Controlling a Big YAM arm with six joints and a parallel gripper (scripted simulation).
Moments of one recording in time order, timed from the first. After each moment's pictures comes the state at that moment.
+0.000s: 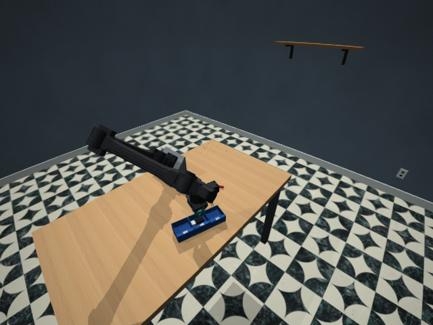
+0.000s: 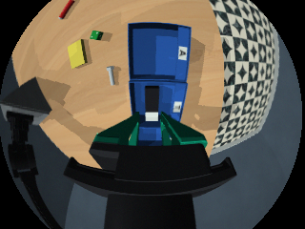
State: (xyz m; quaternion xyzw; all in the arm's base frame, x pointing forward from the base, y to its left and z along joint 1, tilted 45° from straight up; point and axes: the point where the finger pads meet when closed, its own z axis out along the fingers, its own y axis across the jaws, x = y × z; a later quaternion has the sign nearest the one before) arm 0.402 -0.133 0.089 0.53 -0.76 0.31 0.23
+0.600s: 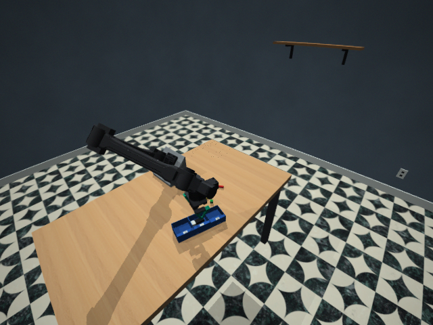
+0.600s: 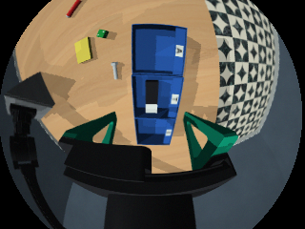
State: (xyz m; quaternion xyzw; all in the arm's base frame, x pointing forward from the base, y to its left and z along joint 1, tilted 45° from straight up) arm 0.402 -0.121 0.107 0.53 -0.75 0.30 0.24
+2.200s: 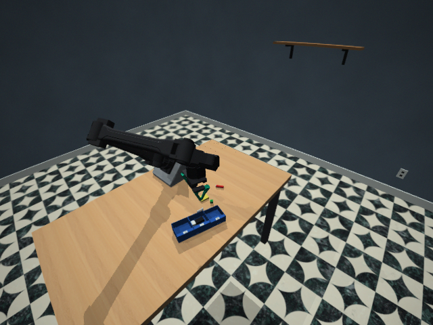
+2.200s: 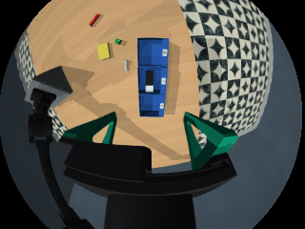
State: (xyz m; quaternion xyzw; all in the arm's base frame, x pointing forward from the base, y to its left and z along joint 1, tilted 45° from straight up) arm 0.410 -0.033 0.192 0.53 -0.76 0.31 0.23
